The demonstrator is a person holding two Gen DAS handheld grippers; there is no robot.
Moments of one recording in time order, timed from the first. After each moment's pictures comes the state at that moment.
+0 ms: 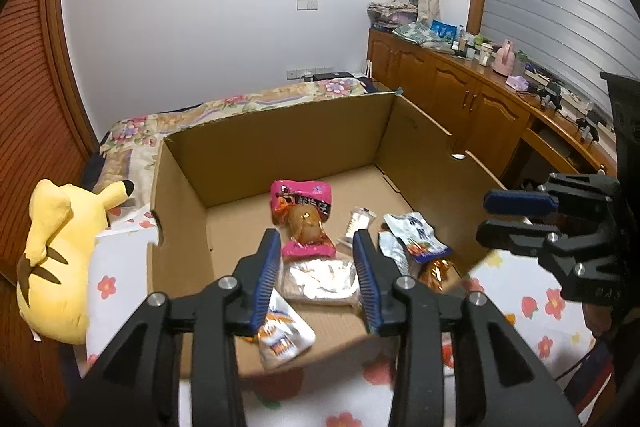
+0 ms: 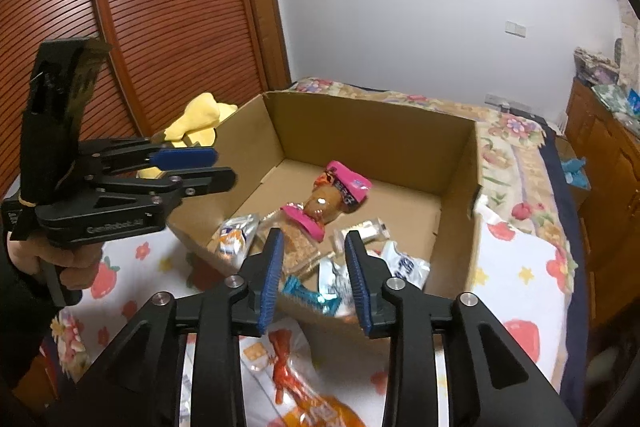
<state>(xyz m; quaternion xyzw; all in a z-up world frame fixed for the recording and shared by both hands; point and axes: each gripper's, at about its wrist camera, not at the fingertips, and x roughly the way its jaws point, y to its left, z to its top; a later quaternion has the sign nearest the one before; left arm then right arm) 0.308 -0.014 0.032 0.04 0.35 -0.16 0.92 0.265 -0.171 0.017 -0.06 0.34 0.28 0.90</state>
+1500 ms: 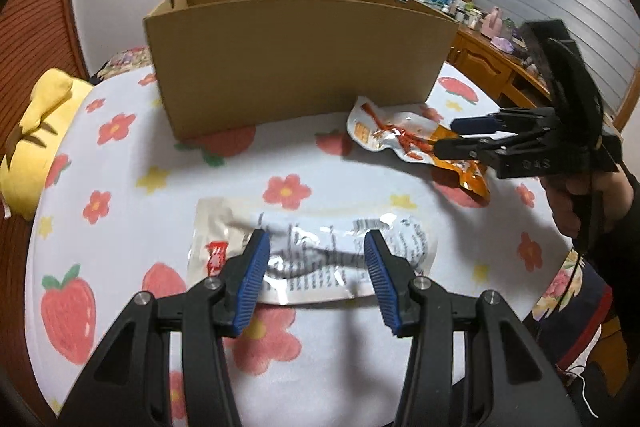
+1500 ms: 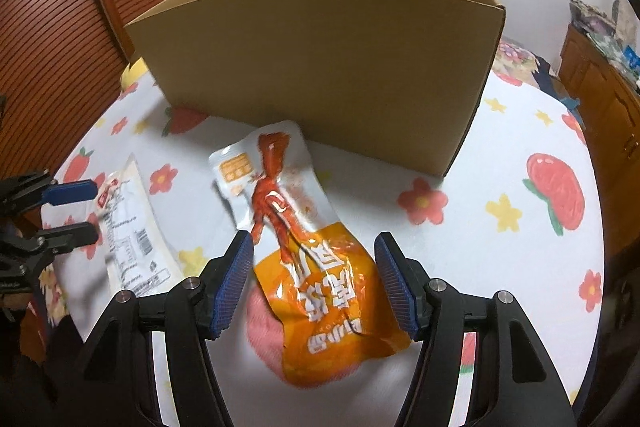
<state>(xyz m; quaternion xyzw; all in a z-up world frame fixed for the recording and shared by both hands) 0.137 0.002 -0.074 0.00 0.42 -0.16 0.89 0.197 -0.192 -0.098 -0.09 0.44 0.25 0.86</state>
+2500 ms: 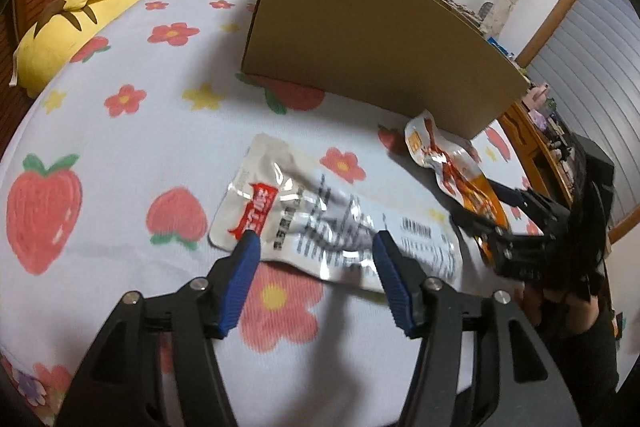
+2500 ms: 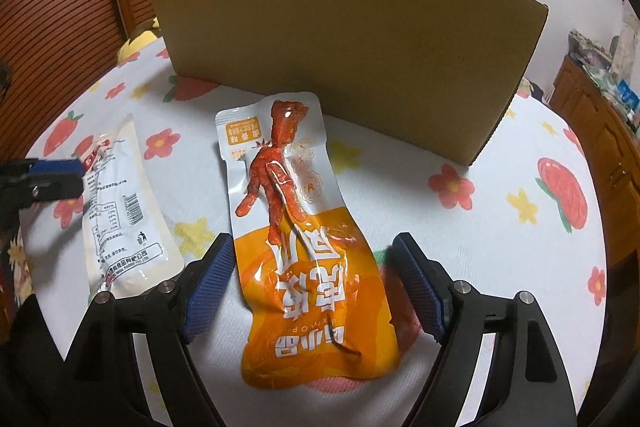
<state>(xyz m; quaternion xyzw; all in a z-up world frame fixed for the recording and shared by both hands) 0.144 0.042 -0.100 -0.17 0.45 -0.09 0.87 0.175 -0.173 -0.122 -0.15 0.41 0.24 0.87</state>
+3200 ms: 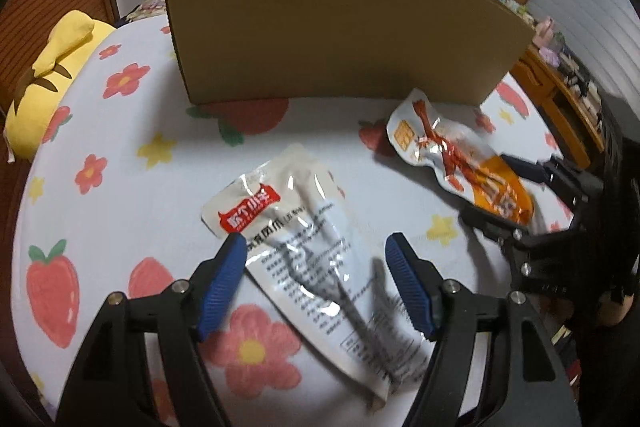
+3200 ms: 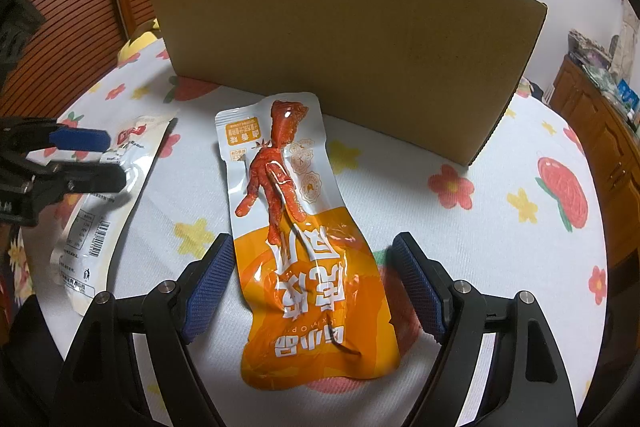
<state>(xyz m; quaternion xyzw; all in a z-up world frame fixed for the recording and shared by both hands) 0.178 -0.002 -0.092 -0.04 0.49 -0.09 0.86 0.175 -0.172 -0.122 -0.15 0.41 0.24 0.87</state>
